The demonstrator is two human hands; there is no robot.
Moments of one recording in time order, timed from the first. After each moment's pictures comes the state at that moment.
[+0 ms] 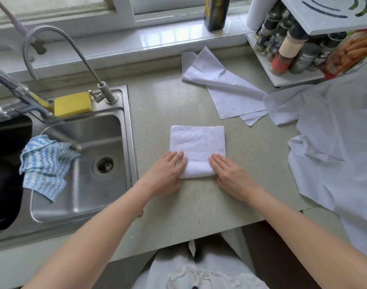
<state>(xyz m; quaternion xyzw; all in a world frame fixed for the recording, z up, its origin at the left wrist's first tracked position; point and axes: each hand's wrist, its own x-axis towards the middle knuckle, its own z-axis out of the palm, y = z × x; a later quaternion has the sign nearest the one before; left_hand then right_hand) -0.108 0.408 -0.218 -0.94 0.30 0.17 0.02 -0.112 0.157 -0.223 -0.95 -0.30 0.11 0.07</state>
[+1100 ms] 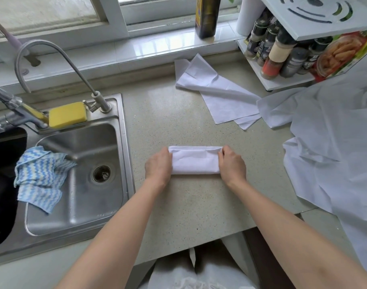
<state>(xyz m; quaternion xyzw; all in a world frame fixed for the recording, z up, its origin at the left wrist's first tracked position) -0.072 0.384 -0.217 -0.98 -0.07 0.12 -0.14 -0.072 0.180 -0.220 -0.97 0.11 0.08 0.22</state>
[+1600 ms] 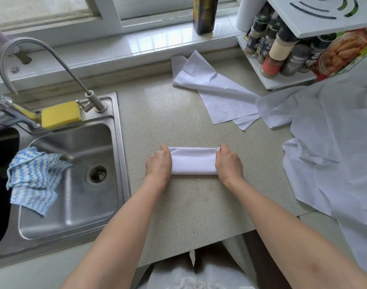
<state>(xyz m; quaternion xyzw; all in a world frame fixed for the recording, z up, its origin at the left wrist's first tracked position) -0.058 0.370 -0.221 -0.99 -0.06 0.14 -0.06 -0.060 0.179 -0.226 -0.97 0.11 0.09 0.19</state>
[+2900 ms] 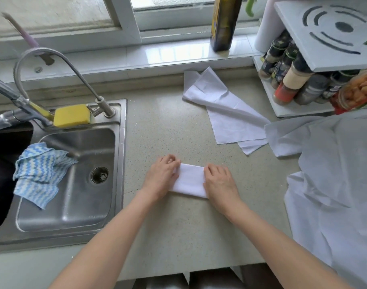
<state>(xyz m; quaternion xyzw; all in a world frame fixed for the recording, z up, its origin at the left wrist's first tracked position) -0.053 0.366 -0.222 -0.98 0.03 0.12 -0.14 -0.049 0.170 -0.224 -0.97 -0.23 0.11 0.02</state>
